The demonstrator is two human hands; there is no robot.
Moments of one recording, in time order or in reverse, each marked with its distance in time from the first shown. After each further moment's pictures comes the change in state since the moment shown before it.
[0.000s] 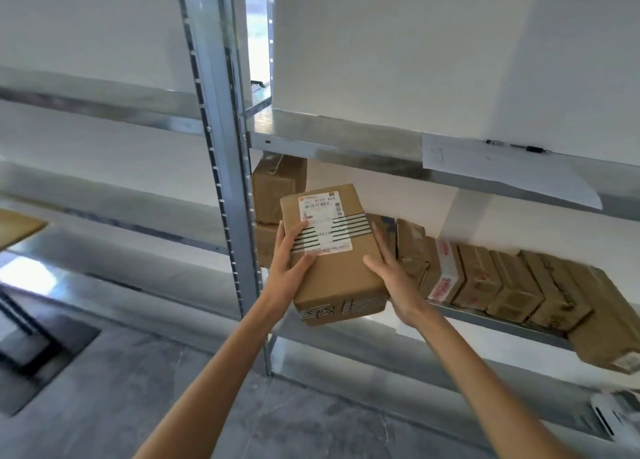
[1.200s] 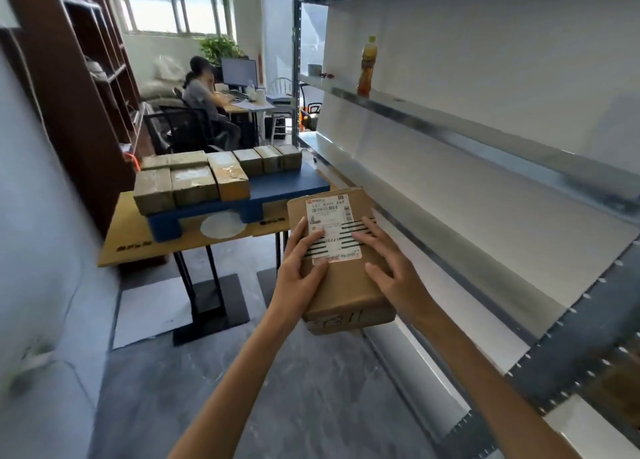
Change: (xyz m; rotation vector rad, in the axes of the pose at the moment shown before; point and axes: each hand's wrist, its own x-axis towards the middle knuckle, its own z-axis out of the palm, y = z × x) left_hand -0.232 0.023 -0.475 0.395 0.873 0.086; right_hand 0.075 -0.126 0.548 -0.189 -0.698 -0.667
